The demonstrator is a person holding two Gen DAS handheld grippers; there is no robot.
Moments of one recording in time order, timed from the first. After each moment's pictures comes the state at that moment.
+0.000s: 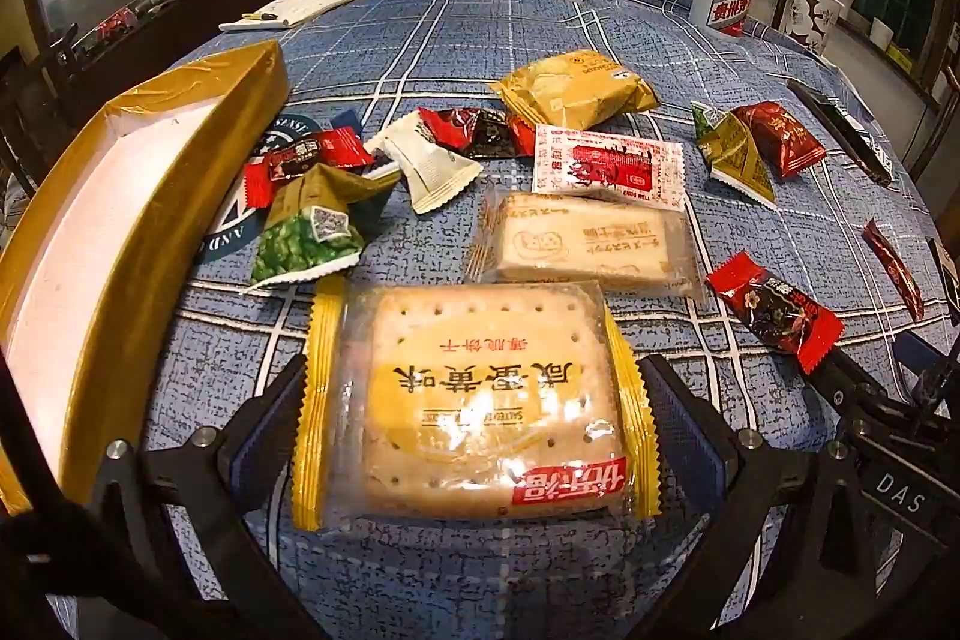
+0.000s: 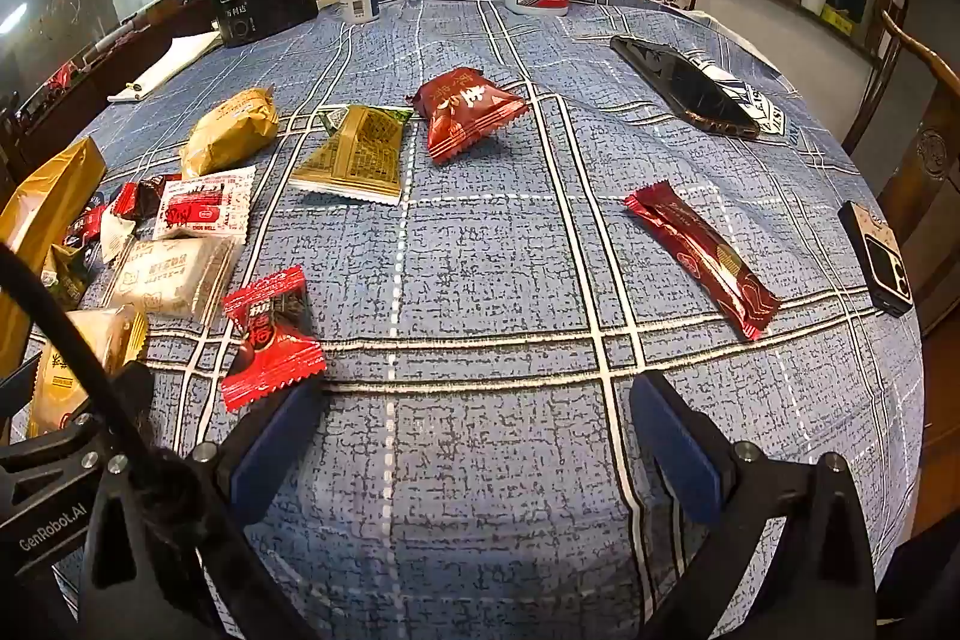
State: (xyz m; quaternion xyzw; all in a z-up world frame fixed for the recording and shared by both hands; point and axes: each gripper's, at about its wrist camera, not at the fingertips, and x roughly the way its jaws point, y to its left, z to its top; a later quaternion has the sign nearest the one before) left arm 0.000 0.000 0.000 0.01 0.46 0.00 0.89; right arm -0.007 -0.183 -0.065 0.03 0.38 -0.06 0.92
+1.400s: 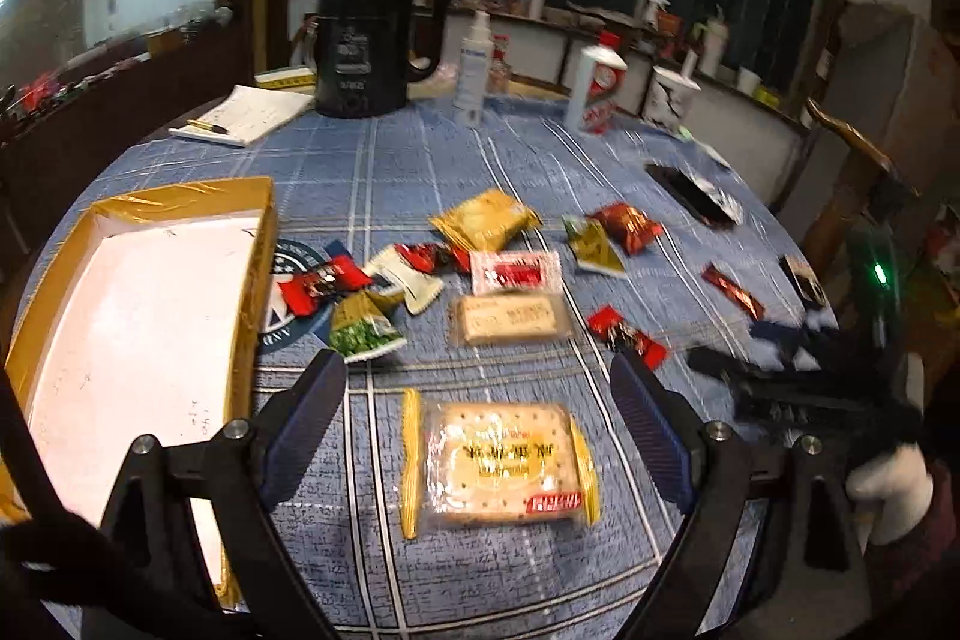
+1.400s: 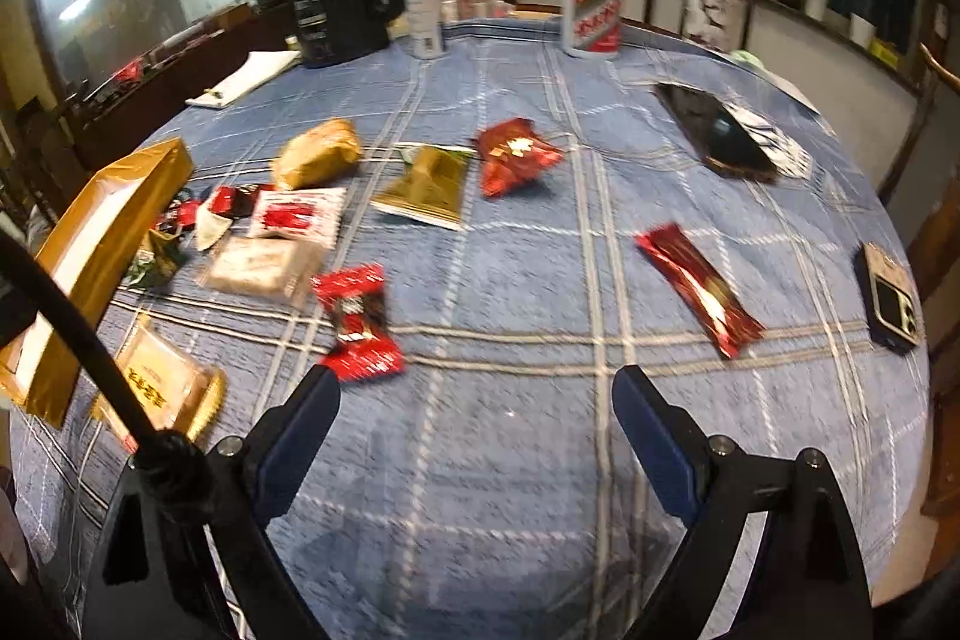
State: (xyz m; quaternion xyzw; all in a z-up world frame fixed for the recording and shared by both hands) left arm -0.058 0.055 0.084 -0.01 0.36 -0.17 0.92; right arm -0.036 -0.185 -0.037 0.01 0.36 0.03 0.93
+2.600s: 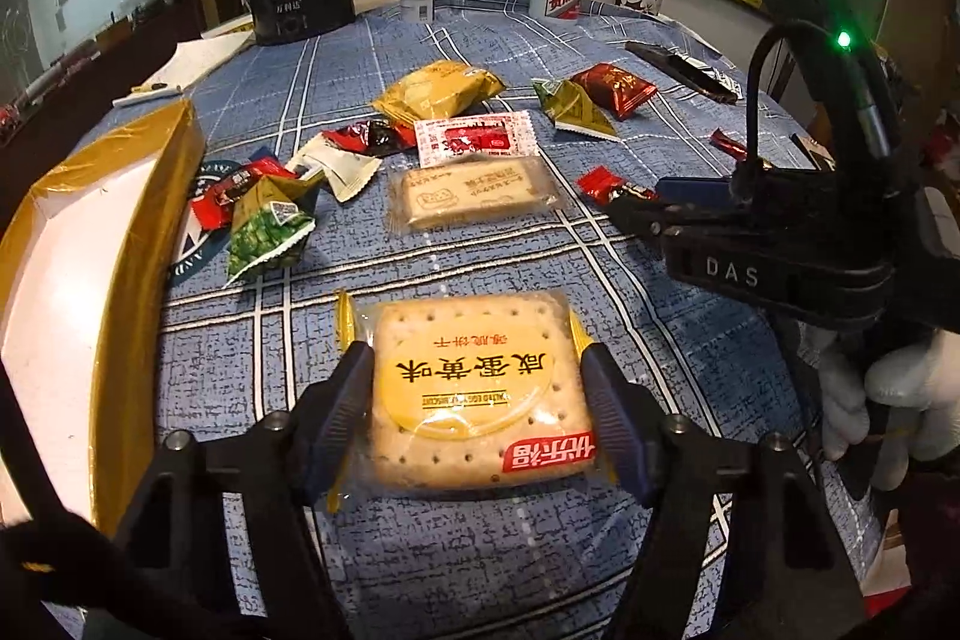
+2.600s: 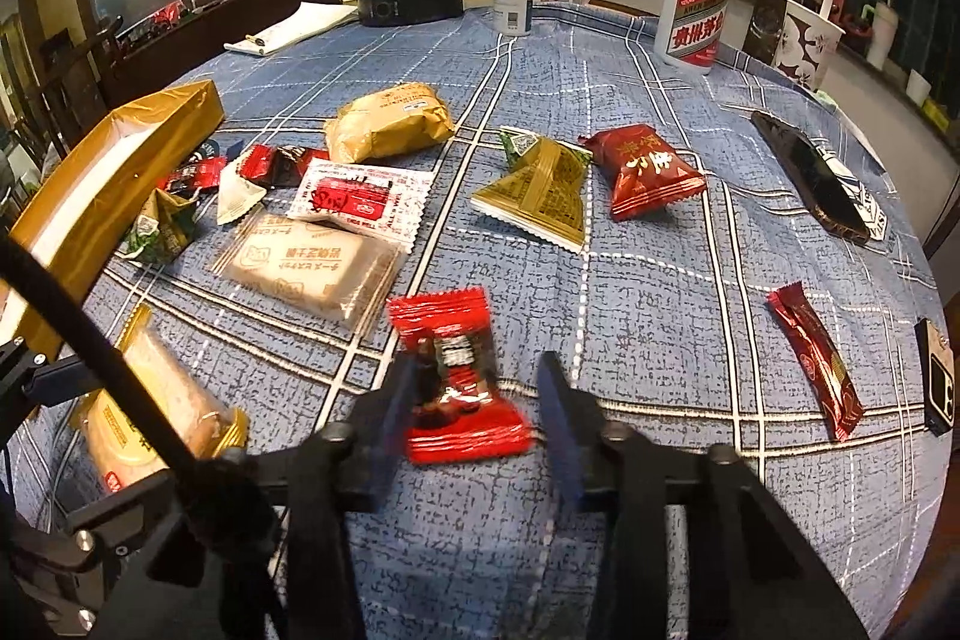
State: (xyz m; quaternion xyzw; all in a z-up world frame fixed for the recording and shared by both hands) left arm -0.056 0.019 0.020 0.06 0.42 -0.18 0.89; right arm 0.001 -0.142 -0.052 -0.04 0.37 0.07 0.93
